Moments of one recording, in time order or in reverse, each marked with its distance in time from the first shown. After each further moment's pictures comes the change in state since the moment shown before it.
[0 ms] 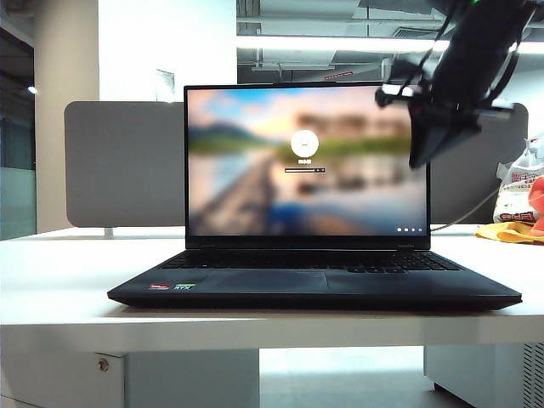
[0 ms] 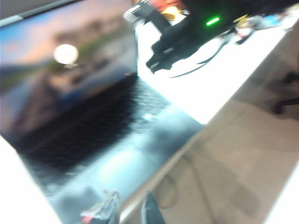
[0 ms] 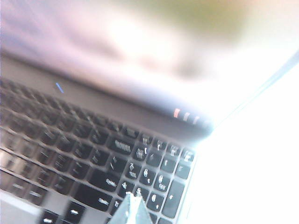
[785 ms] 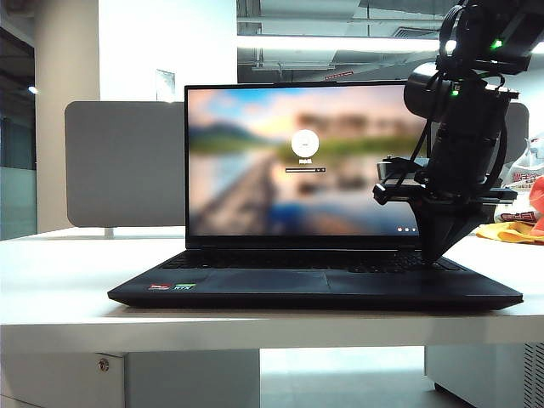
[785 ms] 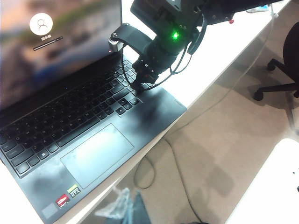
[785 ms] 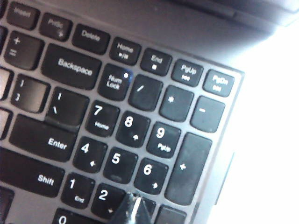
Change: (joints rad) left arm 0.000 0.024 0.000 -0.053 0.082 -0.081; right arm 0.000 0.238 0.003 -0.088 0.029 0.029
